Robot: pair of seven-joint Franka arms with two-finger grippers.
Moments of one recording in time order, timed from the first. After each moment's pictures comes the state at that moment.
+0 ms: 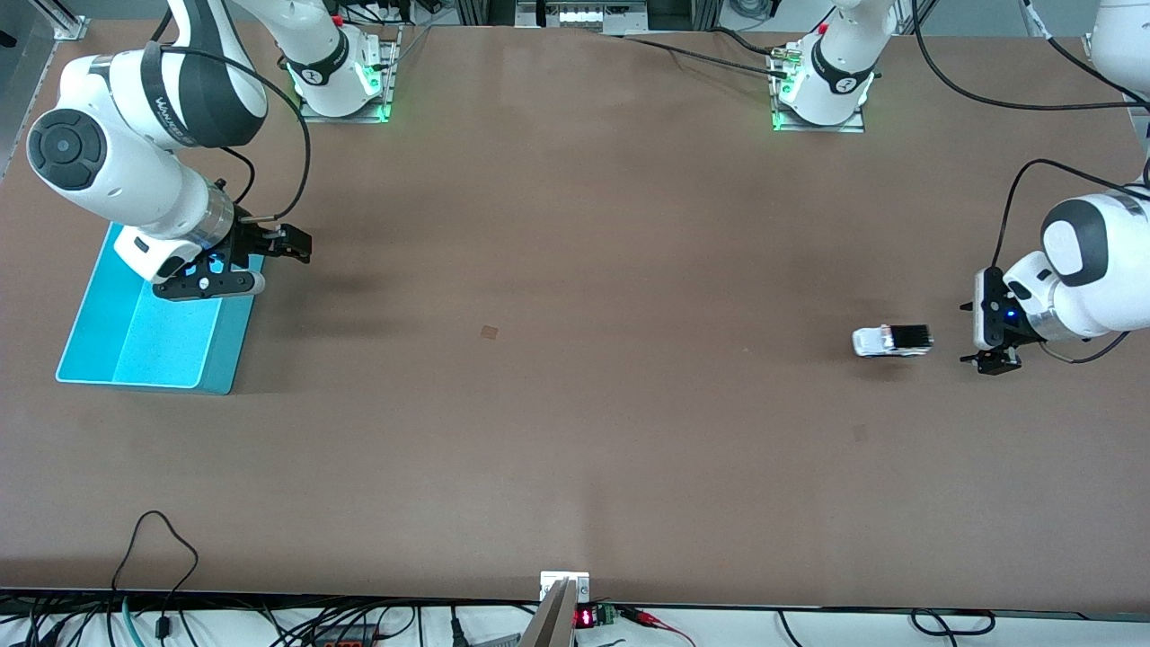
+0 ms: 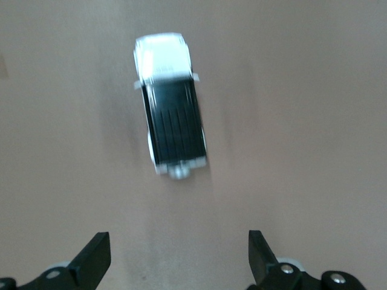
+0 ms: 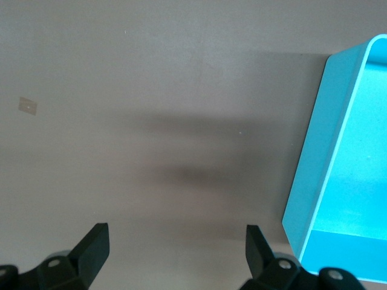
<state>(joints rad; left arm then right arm) 0.48 0.42 -0.23 -1.93 0.05 2.21 1.93 0.15 0.04 0.00 -2.02 0.02 1.94 0.05</state>
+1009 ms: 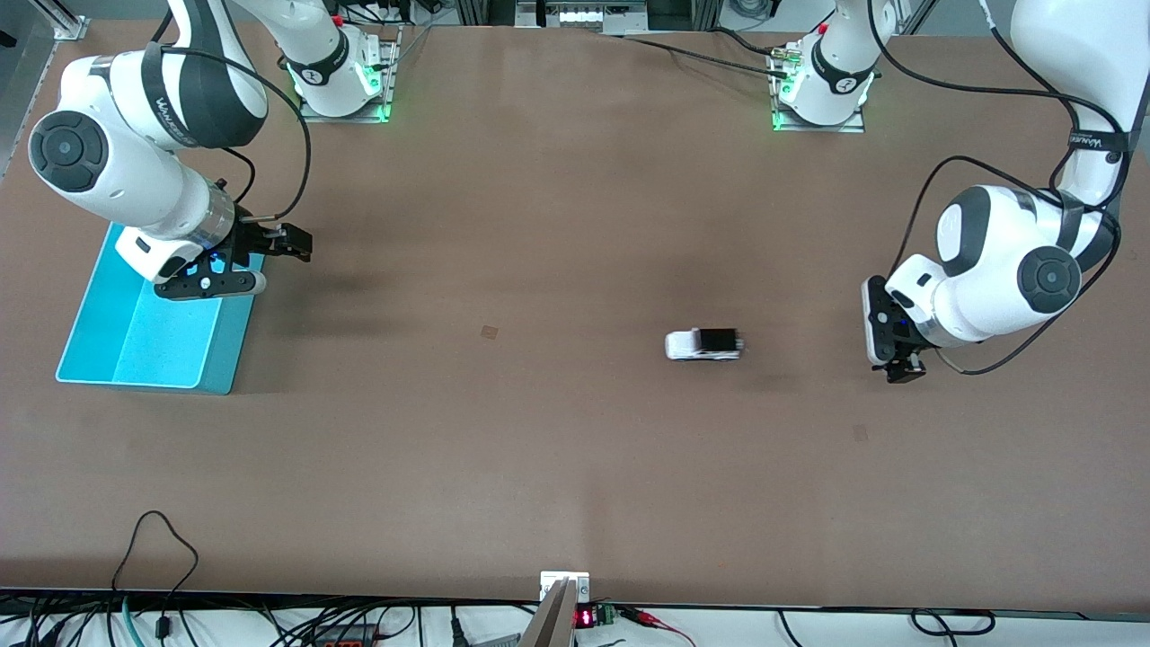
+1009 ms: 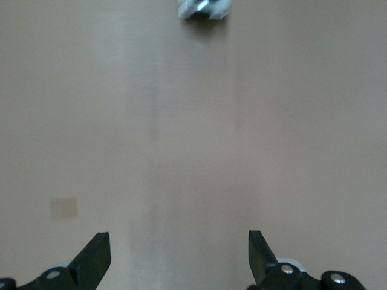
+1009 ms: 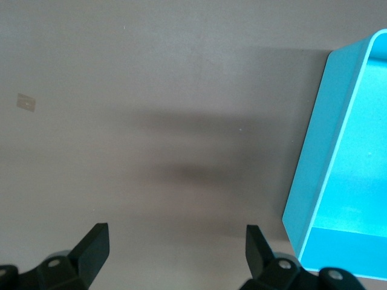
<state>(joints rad) 0.24 0.35 -0.28 -1.93 0.05 2.19 1.35 0.15 0.05 0.00 -2.02 0.02 1.93 0.05</state>
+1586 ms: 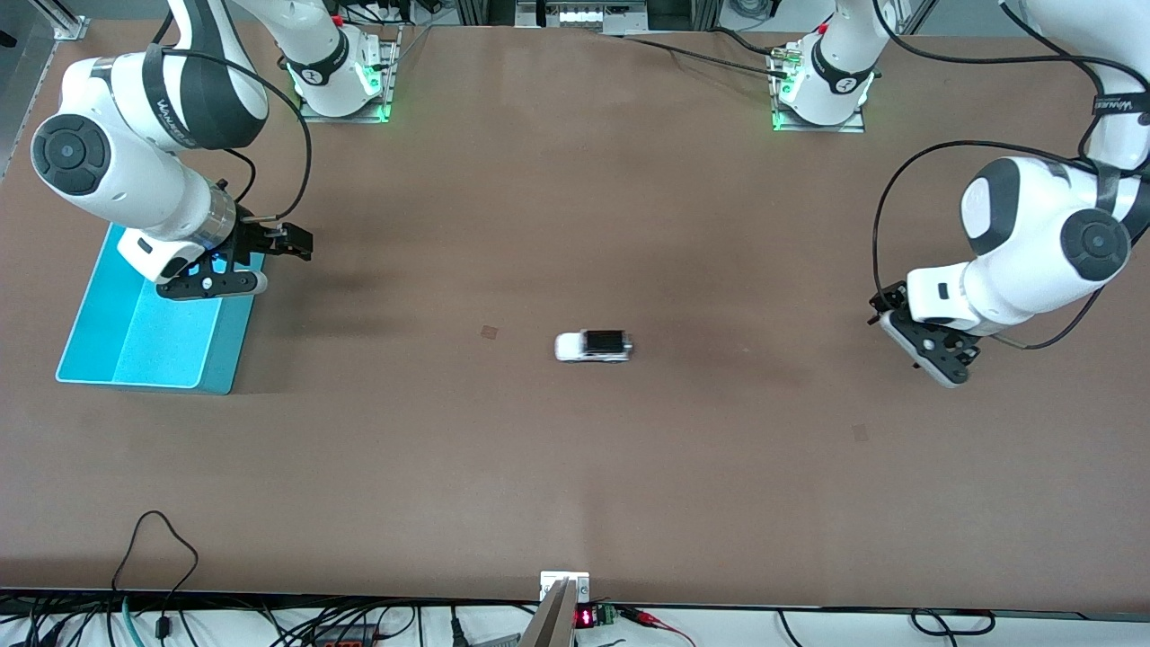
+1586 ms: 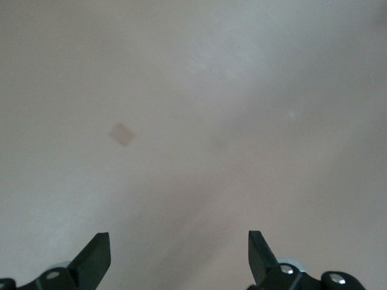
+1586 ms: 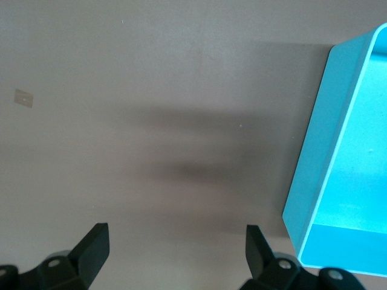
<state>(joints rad) 0.24 0.27 -0.26 -1.91 0.00 2.20 0.66 0.15 0.05 0.00 -2.02 0.02 1.91 0.05</state>
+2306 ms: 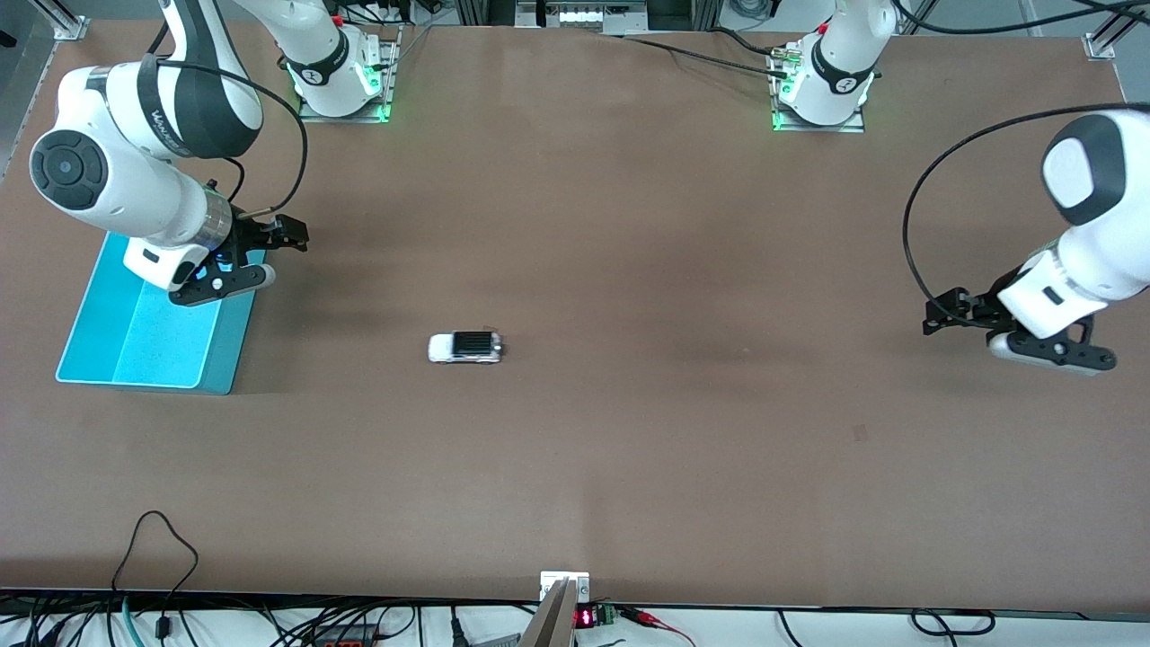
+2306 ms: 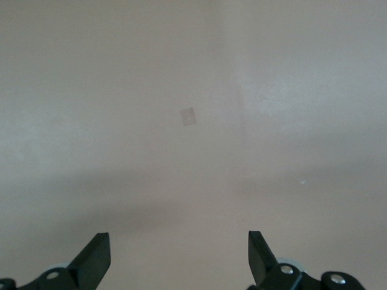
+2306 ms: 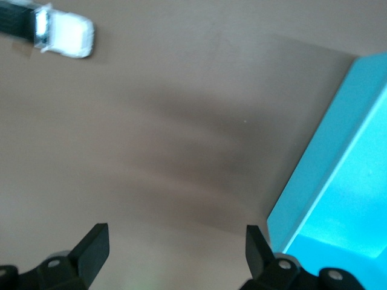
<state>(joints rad) 0.10 0.17 -0.04 -1.82 -0.09 2.04 0.21 0.14 0.07 -0.01 -2.02 0.02 1.87 -0.23</state>
